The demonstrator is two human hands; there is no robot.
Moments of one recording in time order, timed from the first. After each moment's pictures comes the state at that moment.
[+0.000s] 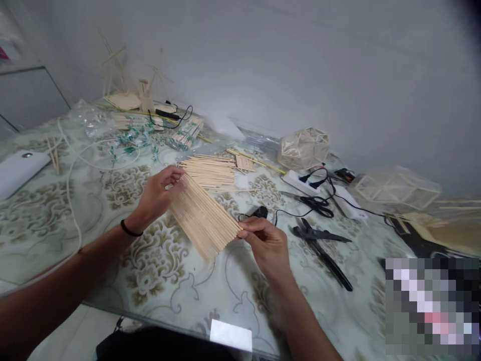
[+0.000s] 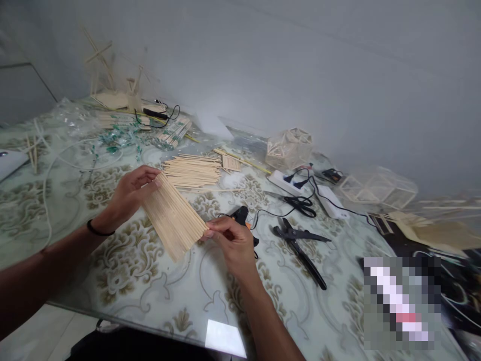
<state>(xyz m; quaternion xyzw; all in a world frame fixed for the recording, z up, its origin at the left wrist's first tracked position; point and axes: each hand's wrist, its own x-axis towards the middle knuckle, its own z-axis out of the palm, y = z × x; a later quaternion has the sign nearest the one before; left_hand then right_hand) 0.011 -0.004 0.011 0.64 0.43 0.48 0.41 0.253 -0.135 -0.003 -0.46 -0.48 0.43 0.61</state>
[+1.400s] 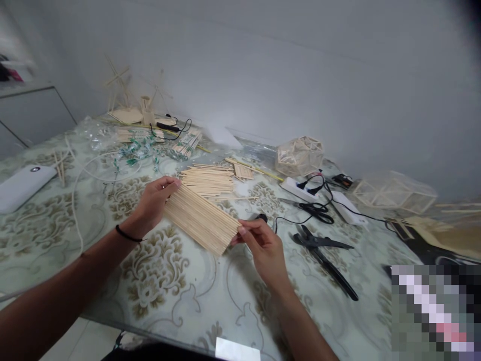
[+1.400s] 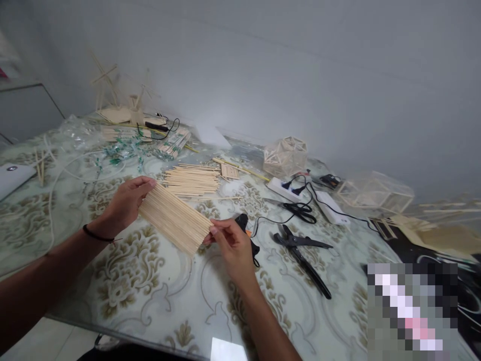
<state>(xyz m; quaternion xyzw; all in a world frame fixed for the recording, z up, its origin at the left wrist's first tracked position) 0.011 0.003 0.018 0.47 0.46 0.51 0.55 0.253 -0.129 -0.004 -0.51 -0.47 0.42 0.59</state>
